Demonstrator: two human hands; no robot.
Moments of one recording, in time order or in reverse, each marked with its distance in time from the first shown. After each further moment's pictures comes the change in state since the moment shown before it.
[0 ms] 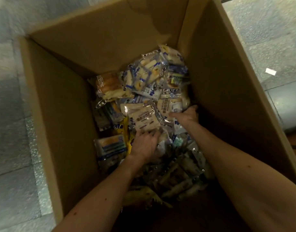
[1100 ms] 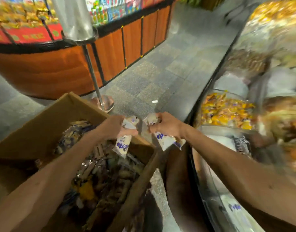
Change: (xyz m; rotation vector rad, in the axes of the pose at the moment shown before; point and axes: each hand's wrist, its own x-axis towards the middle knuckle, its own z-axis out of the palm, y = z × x) left_hand -0.113 0.233 -0.293 -0.364 -0.155 0.408; right_hand -0.350 0.077 -0.326 0.021 0.068 -0.433
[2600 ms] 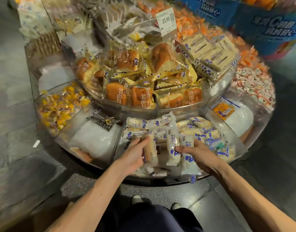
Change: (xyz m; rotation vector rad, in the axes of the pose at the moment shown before) left_hand -0.073 0.265 0.408 -0.463 -0.989 -0.177; right_hand -0.446 0.281 0.040 1.229 1.046 0.434
